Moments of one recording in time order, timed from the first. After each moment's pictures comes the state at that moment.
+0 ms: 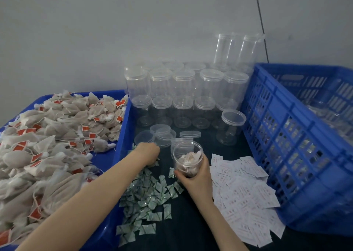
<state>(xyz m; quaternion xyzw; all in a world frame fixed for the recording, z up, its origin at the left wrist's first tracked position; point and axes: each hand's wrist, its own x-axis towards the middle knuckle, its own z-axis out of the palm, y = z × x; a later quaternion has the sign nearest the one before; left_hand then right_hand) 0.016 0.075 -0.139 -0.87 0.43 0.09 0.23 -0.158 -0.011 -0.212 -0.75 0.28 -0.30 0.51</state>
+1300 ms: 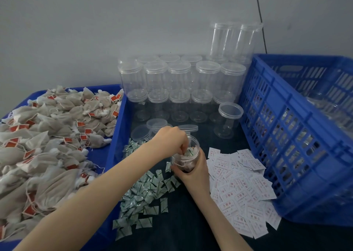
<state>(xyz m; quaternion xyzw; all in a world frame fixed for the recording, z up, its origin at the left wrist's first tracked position) -0.050 0.038 -0.077 -0.83 0.56 0.02 0.08 -0.160 -0.011 -0.213 -0.76 0.29 -0.29 0.51</state>
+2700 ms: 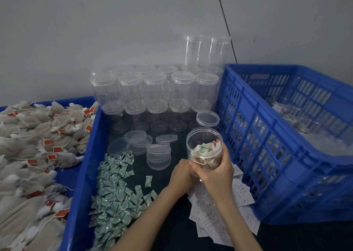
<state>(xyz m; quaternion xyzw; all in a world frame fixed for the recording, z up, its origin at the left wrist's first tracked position) -0.108 -0.035 -0.204 -0.83 0.47 0.12 -0.28 -0.218 -0.072 -0.148 -0.69 0.30 -0.42 0.51</state>
